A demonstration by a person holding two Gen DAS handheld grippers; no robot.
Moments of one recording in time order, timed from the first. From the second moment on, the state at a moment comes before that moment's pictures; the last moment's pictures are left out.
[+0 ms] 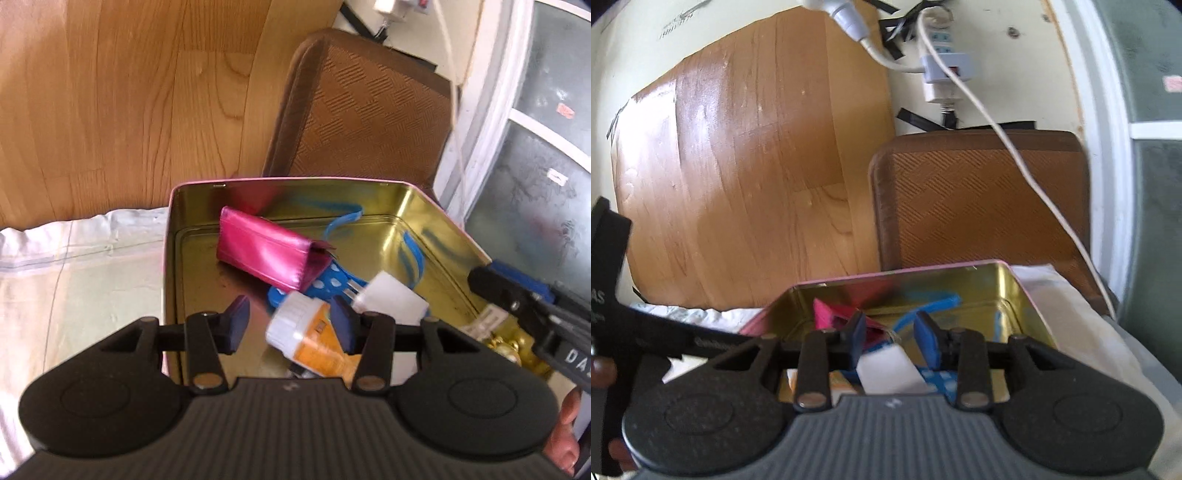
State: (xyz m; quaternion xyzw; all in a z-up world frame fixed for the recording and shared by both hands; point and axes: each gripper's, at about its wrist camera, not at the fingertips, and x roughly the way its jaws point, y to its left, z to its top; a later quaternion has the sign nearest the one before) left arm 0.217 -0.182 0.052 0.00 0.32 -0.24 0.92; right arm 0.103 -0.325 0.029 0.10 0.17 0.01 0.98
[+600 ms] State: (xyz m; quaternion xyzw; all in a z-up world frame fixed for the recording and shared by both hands) left arm 0.077 -0.147 0.068 0.04 0.23 -0.29 0.93; right arm 0.001 -0.290 0.035 0.16 0.15 0.00 0.98
